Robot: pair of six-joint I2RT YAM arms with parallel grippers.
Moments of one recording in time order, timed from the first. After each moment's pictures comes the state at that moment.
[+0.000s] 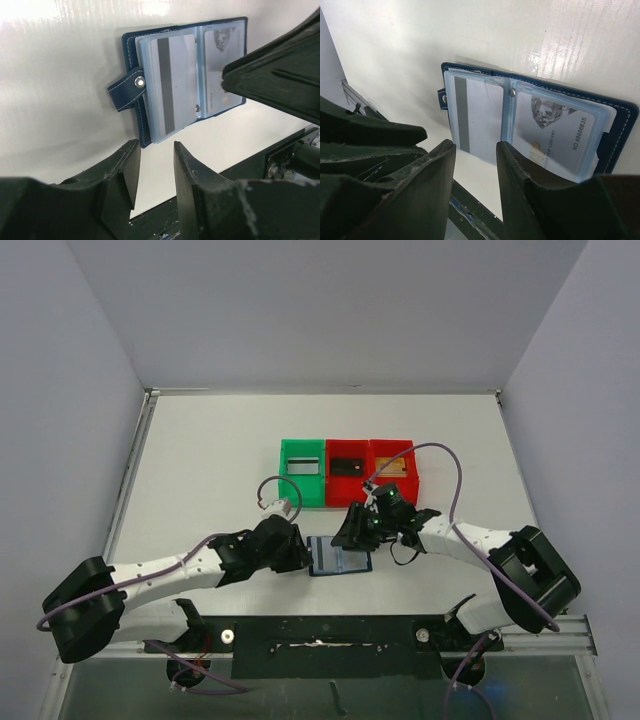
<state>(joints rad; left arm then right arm) -0.97 1.21 0.55 -0.17 -0.11 -1.03 0.63 1.41 0.62 -0.05 -0.40 0.84</state>
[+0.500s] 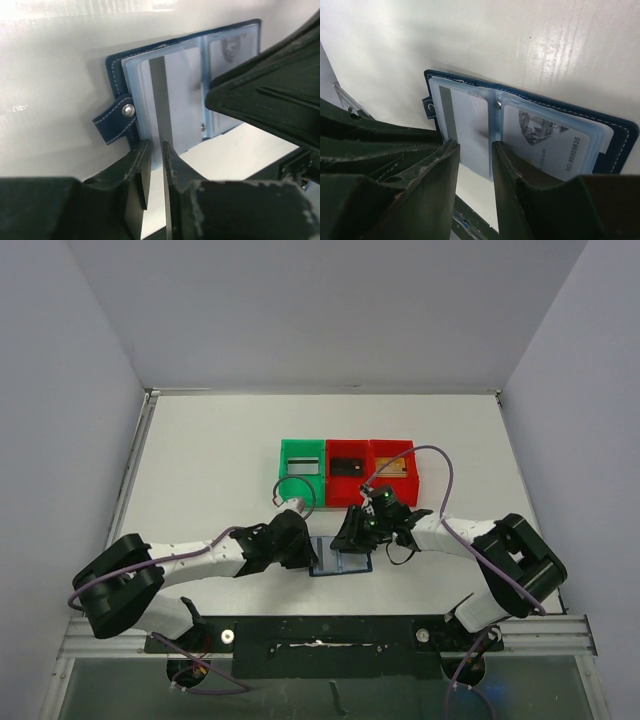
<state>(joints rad) -0.96 1.37 0.60 -0.07 -0.07 -0.98 0.63 1.50 0.61 0.01 -0.41 0.85</state>
